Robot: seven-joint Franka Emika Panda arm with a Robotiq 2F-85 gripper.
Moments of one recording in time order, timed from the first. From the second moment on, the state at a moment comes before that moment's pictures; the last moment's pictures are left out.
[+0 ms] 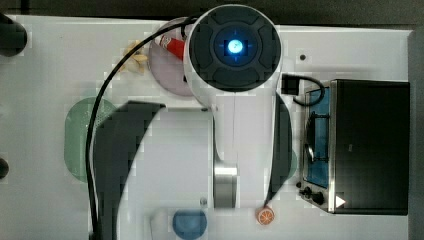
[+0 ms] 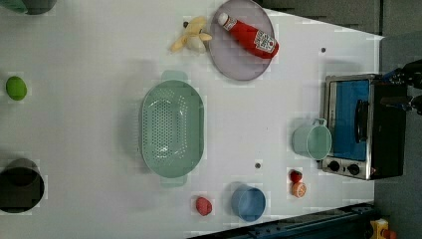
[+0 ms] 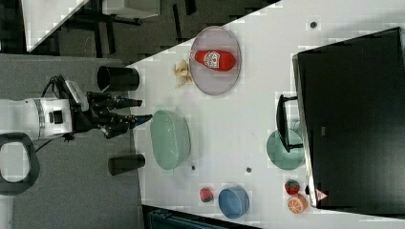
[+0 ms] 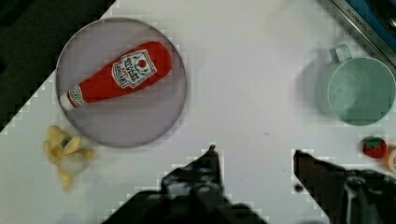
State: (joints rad) arm 0.01 -0.03 -0.01 -1.80 -0.02 0.19 0.06
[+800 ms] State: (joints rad) arm 0.00 -0.40 0.22 -2.00 0.02 0.16 0.12
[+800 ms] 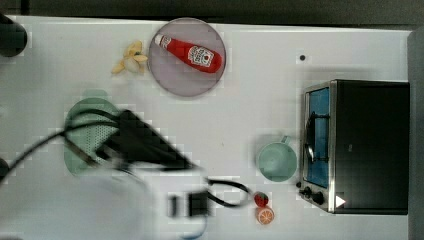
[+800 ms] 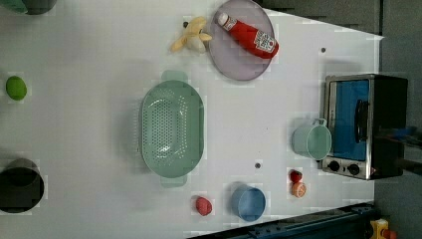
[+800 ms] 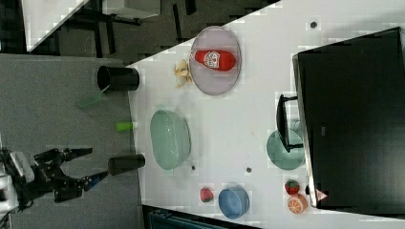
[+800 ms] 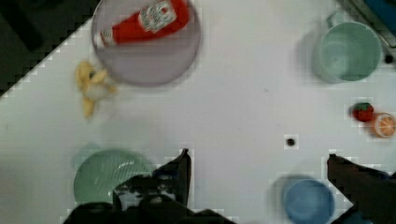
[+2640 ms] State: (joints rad) arm 0.10 0.52 0.45 -2.21 -0.16 1.06 1.32
